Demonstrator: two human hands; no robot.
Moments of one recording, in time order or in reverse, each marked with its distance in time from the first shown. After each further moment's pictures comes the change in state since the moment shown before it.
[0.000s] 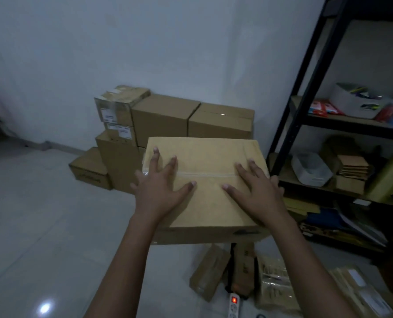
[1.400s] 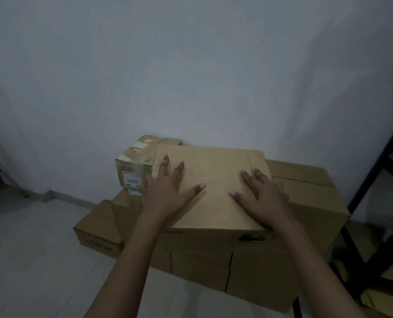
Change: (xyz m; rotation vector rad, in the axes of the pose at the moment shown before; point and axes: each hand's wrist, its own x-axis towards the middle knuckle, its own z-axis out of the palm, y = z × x) left_hand 0.454 -0.193 -0.051 0.024 -0.002 0.060; right_hand 0.420 -0.228 0.105 0.026 0.088 -0.031
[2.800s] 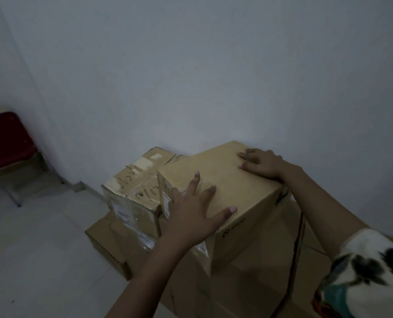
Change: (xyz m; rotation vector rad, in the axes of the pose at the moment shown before) left_hand 0.276 0.036 0.114 0.024 -0.108 -0.119; right_hand 0.499 0.032 0.087 -0.071 -0.460 -0.372
